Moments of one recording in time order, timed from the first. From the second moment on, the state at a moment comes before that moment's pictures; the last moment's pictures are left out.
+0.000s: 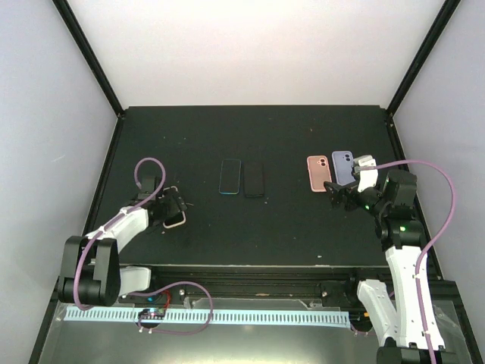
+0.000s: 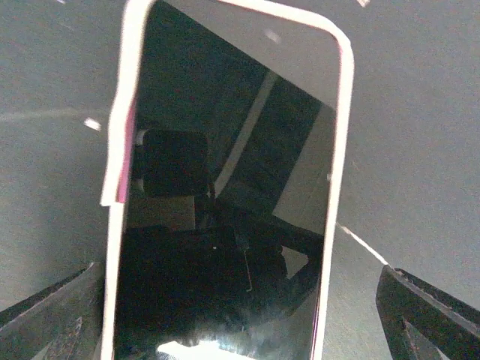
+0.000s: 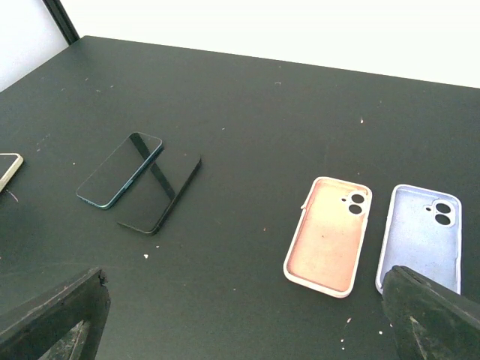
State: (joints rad) left arm -0.02 1.25 0.51 -0.31 0.03 -0.62; right arm -0.07 0.70 0.75 -0.56 -0.53 -0.15
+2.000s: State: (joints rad) left arm -0.07 1.69 0.98 -0.75 -0.07 -0.72; right arm -0.07 0.72 0.75 -0.56 -0.53 -0.15
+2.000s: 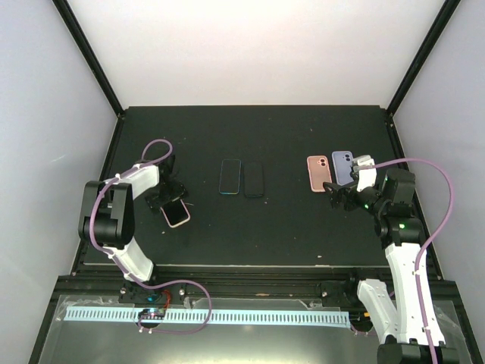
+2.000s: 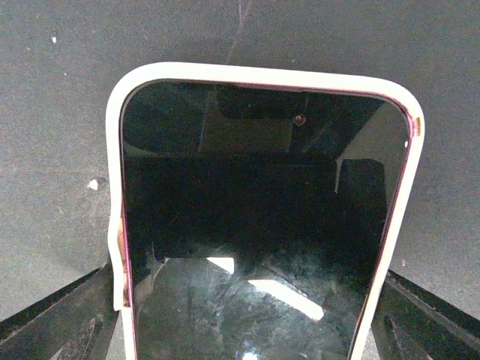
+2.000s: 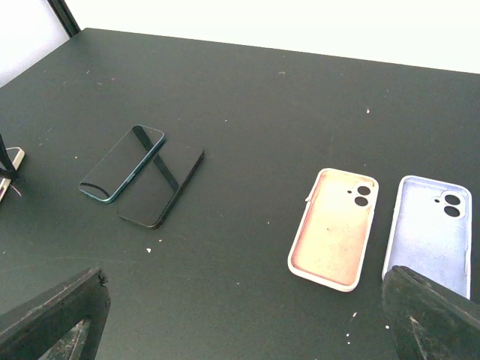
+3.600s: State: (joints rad) left arm -0.57 1.32 1.31 -0.71 -0.18 -0.63; right arm 0.21 1.03 0.87 -0.54 -0.74 -0.12
